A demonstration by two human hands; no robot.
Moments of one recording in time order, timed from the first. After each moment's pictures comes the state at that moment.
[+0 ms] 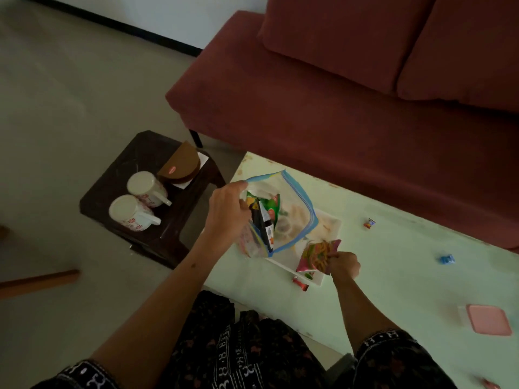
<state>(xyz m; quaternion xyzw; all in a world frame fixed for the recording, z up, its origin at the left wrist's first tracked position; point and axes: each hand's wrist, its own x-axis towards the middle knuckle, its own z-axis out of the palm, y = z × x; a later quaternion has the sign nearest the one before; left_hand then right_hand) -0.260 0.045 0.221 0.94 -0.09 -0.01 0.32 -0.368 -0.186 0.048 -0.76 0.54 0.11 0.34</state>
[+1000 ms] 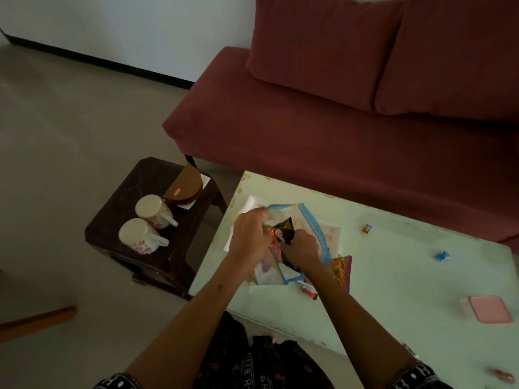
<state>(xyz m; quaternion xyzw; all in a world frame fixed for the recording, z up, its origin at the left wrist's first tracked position) -0.292 0.049 0.225 0.93 -0.13 -0.07 0.34 -0.323 -0.066 0.175 -0.89 0.28 0.16 0.31</state>
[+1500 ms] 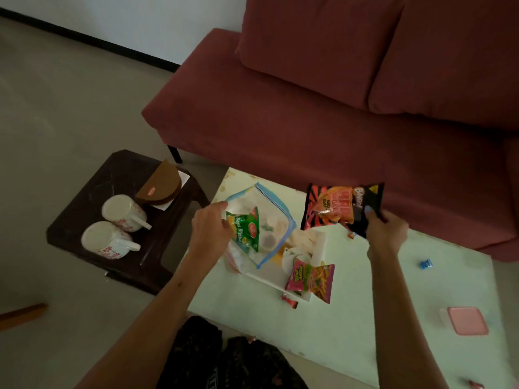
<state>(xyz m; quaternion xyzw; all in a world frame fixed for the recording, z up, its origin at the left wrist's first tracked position) -0.239 0.049 0.207 0.95 -0.06 -0.05 0.32 -0.319 -0.236 0.193 -0.72 0.52 -0.22 0.41</state>
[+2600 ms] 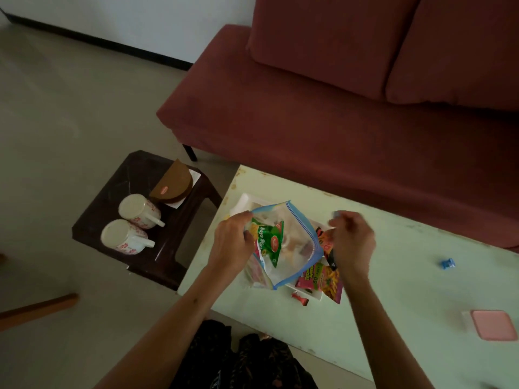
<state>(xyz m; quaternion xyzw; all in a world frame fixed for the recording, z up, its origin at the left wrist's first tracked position) -0.272 0.025 0.217 0.93 -0.12 -0.06 0.34 -0.329 -0.167 0.184 -0.71 0.38 -0.19 0.56</state>
